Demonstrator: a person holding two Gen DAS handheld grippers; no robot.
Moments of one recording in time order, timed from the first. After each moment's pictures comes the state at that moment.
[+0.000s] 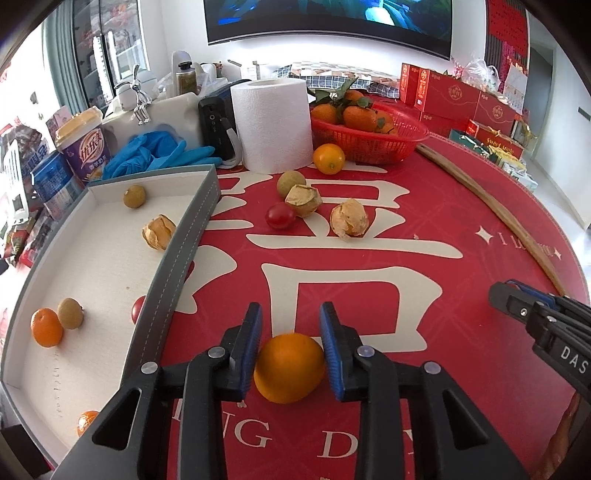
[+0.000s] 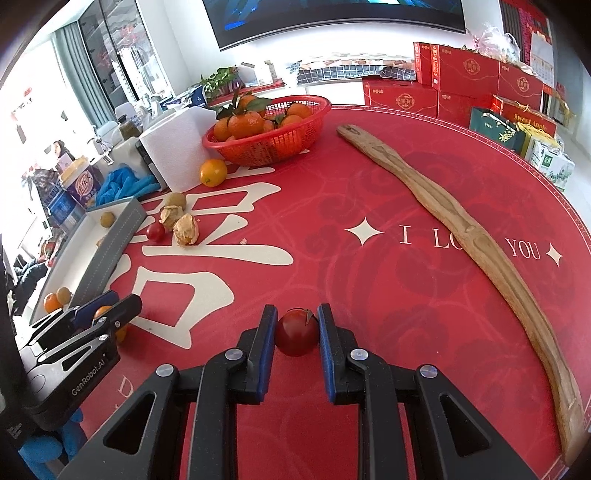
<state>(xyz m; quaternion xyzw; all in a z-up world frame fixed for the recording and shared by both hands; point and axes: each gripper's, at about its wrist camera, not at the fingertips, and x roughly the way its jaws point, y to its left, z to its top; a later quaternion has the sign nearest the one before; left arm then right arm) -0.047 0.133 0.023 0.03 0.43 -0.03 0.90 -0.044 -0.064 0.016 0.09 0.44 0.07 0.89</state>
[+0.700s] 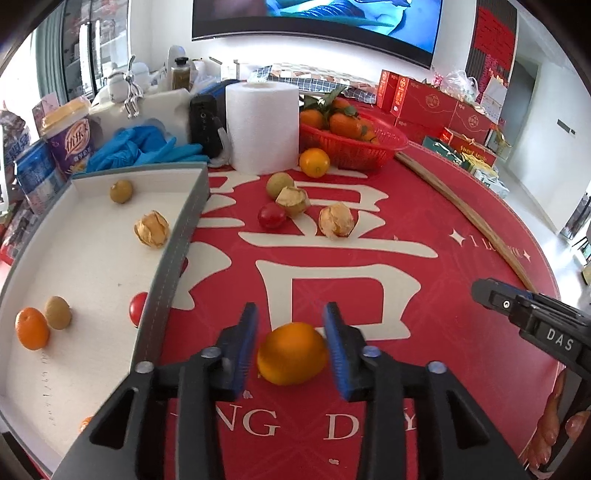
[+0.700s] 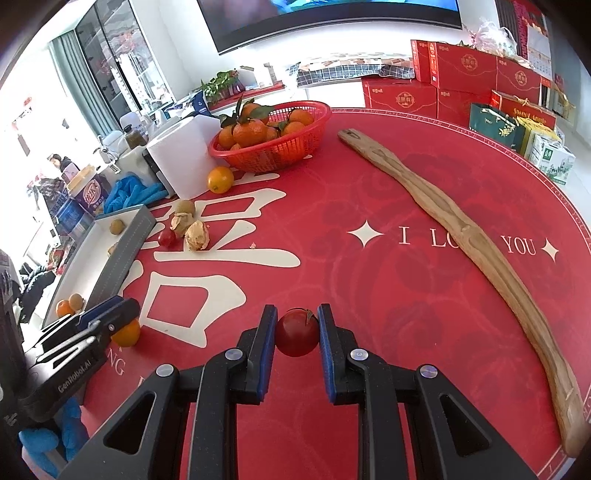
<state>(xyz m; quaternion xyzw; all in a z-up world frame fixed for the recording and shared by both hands) -0.051 0.150 0.026 -0.01 0.44 -0.09 0.90 -0.049 -0.064 0.023 0.11 0.45 0.08 0.89</state>
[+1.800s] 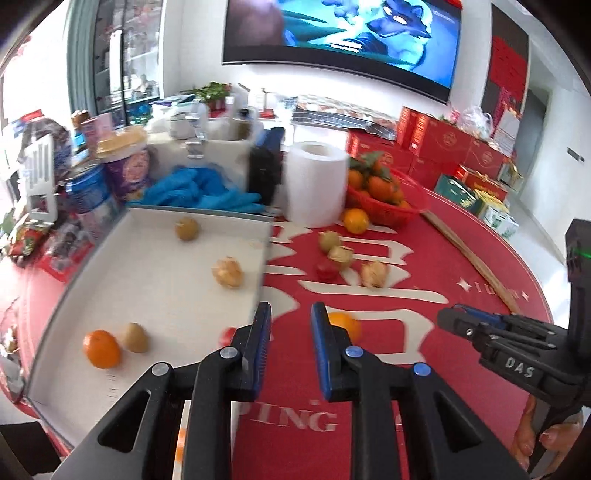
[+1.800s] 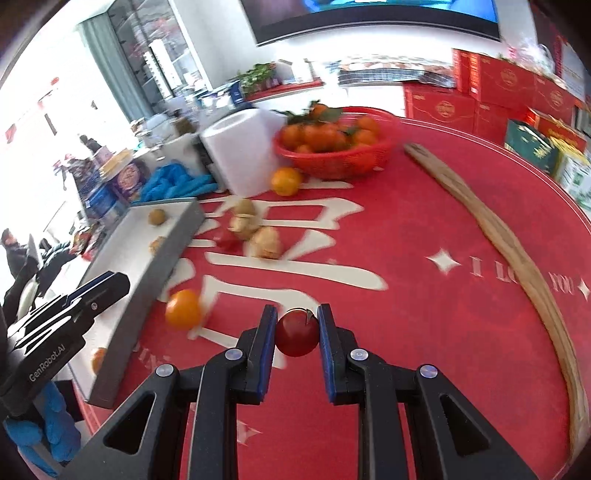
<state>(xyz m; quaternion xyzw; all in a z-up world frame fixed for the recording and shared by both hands) -0.065 0.210 0.077 -0.03 0.38 -0.04 0.92 -0.033 0.002 0.047 0.08 0.44 0.15 0.88</state>
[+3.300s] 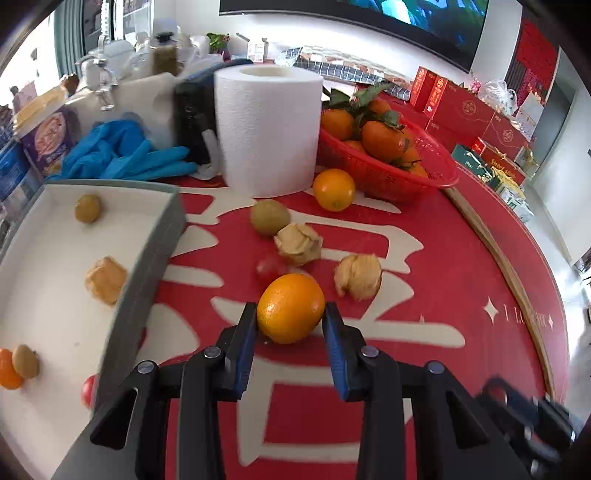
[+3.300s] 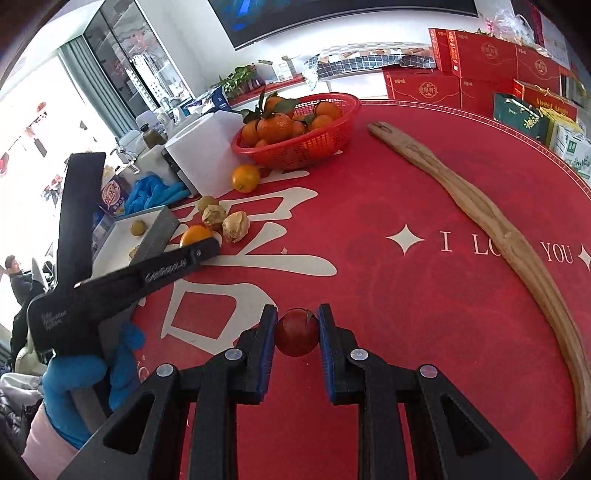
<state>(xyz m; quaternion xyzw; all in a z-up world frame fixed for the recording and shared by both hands) 0.026 0.126 0.023 -0.05 0.47 -0.04 0.88 -0.032 -0.053 0.024 0.13 0.45 0.13 0.87</state>
